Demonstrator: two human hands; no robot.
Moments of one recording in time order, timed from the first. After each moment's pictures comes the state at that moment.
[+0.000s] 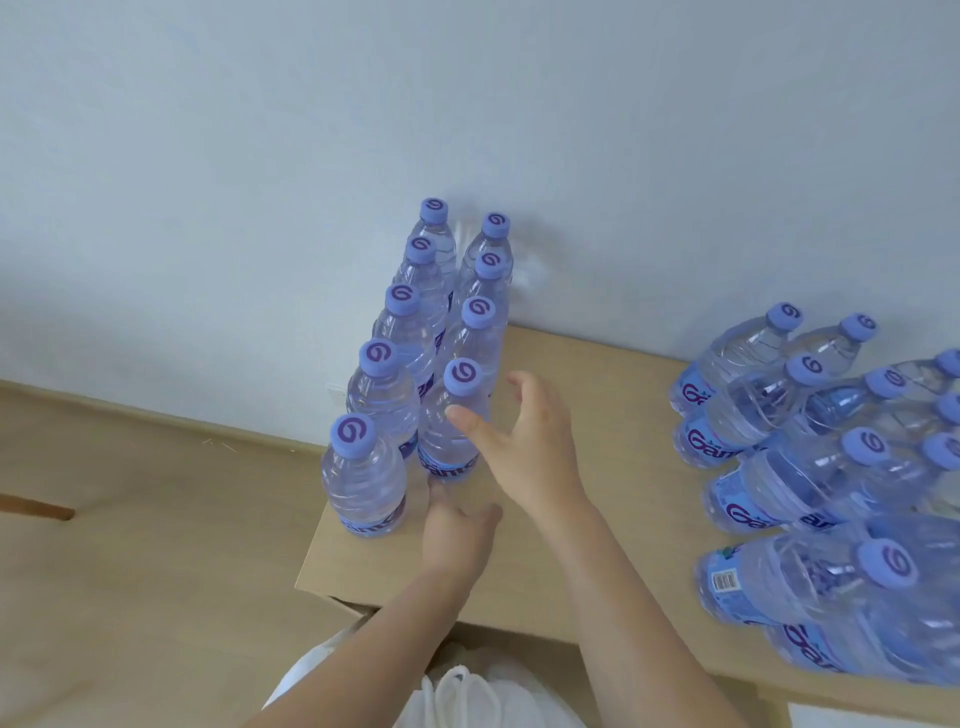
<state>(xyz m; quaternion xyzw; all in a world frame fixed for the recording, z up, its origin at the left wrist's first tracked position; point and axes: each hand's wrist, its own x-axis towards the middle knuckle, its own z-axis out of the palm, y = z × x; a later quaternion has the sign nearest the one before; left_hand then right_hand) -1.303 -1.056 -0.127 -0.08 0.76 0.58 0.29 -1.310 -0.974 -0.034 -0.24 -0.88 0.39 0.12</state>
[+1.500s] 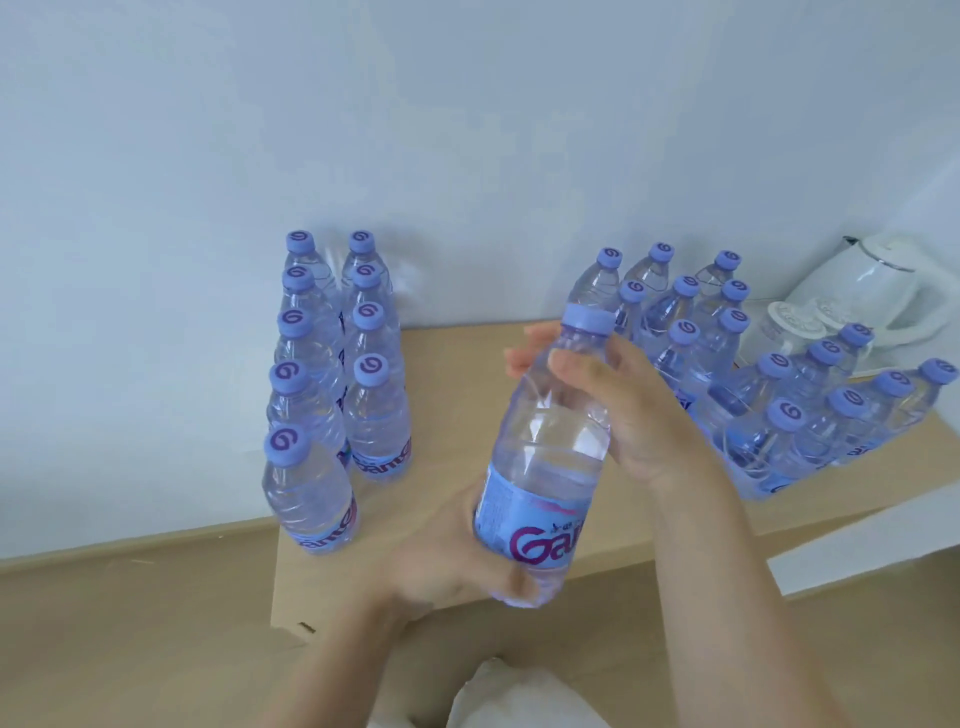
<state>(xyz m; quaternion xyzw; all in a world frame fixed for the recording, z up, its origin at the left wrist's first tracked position) -1.263 -1.096 0.003 0.46 0.48 0.52 0.54 -1.188 -0.953 0.081 -0.18 -0.67 0.70 0.20</state>
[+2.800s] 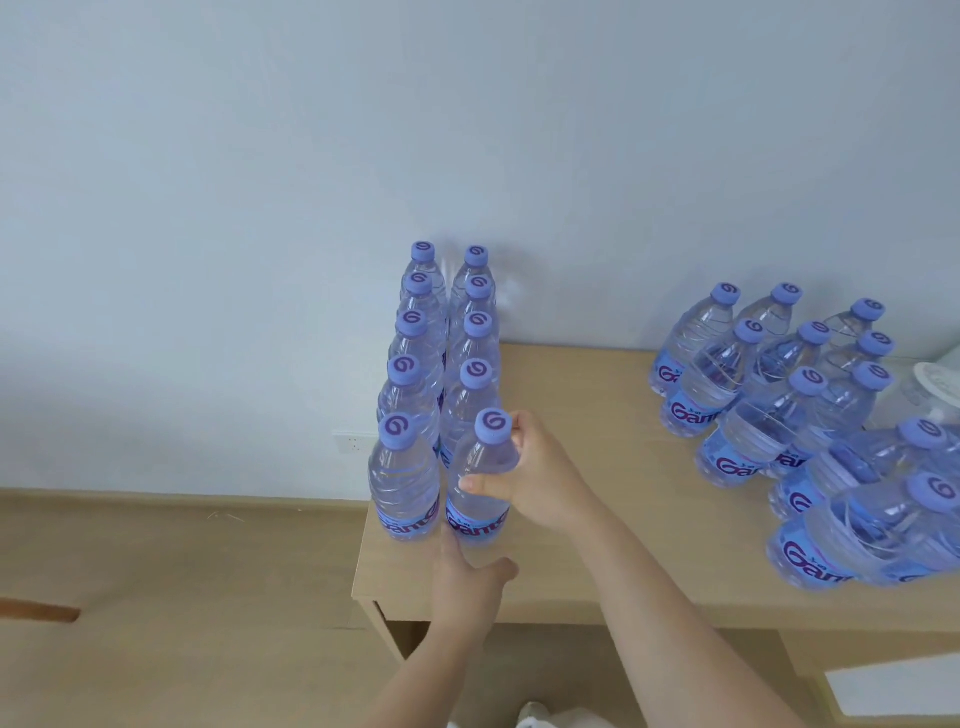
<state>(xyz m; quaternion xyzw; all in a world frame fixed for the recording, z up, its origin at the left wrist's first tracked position) -1.258 -1.121 -0.109 0.01 0.70 0.65 0.30 -1.270 -1.000 -0.040 -0.22 -0.80 0.55 0.04</state>
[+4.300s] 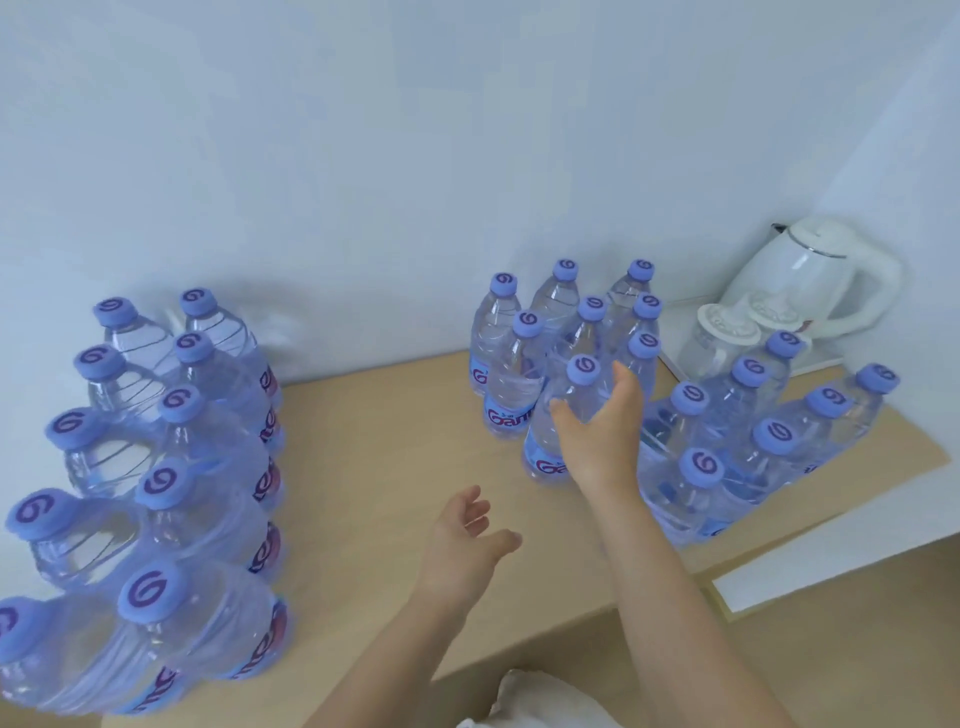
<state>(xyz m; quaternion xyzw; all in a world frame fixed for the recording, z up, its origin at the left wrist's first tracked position) -1.222 -0.929 -0.091 0.15 0.69 0.55 0.44 -1.164 -0.786 -0.037 -0.50 -0.68 0.38 0.38</state>
